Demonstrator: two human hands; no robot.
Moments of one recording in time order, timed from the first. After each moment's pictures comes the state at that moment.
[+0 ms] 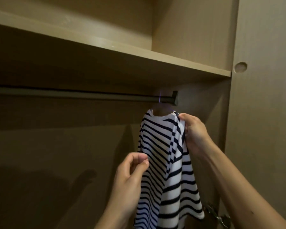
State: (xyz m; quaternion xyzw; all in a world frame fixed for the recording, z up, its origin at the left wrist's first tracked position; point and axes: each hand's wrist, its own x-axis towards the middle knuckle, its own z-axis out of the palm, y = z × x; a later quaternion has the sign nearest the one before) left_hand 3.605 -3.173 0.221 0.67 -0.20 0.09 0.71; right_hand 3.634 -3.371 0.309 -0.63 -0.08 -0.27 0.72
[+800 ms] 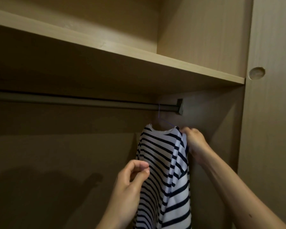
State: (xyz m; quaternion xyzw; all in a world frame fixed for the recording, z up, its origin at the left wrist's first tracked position) left_hand 3.656 -3.204 0.224 0.68 -0.21 0.07 0.70; right_hand 3.717 -3.424 0.309 -0.72 0.07 -0.26 0.64
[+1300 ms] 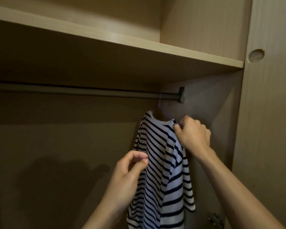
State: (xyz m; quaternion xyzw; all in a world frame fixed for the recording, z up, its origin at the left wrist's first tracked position) left_hand 3.629 -3.211 0.217 0.70 -0.20 0.09 0.68; right_hand 3.697 -3.422 0.288 -0.90 0.12 -0.41 0.12
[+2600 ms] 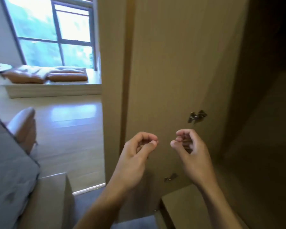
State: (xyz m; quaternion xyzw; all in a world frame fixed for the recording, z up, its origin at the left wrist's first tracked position) left_hand 3.179 -3.039 0.074 0.59 0.33 0.51 0.54; right_hand 3.354 -3.060 0.071 -0.64 -0.53 0.19 0.52
